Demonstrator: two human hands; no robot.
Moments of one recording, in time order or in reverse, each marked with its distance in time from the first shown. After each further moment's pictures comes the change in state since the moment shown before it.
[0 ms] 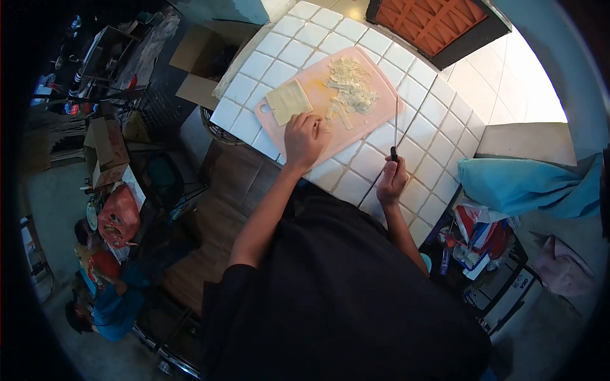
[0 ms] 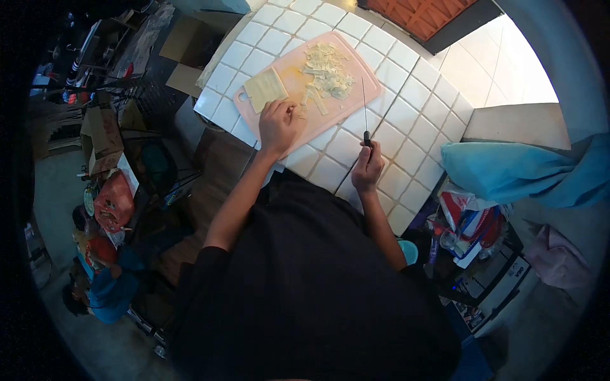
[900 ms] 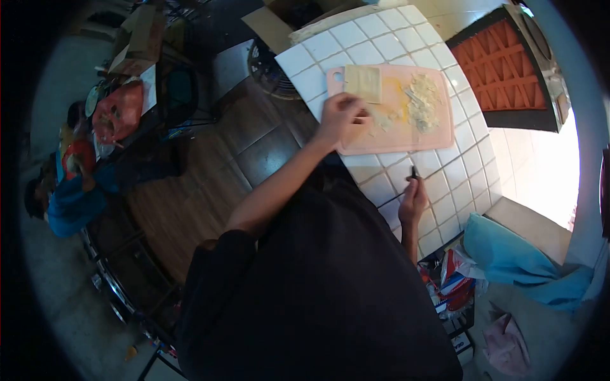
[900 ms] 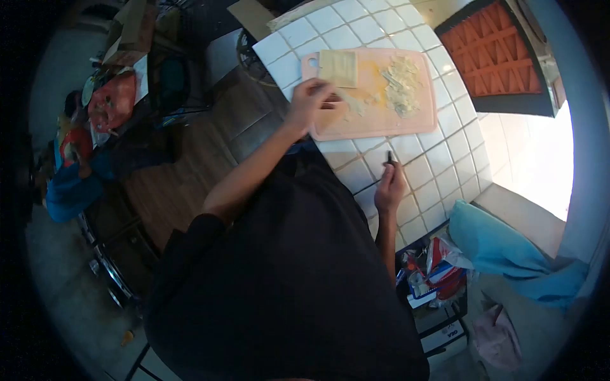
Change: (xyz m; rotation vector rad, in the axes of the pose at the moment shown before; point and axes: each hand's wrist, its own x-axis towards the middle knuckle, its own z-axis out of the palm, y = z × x) left_hand -0.011 -0.011 -0.048 -1.286 0.161 -0.842; right_hand 0.010 -0.027 -0.014 -0.179 -0.472 0.100
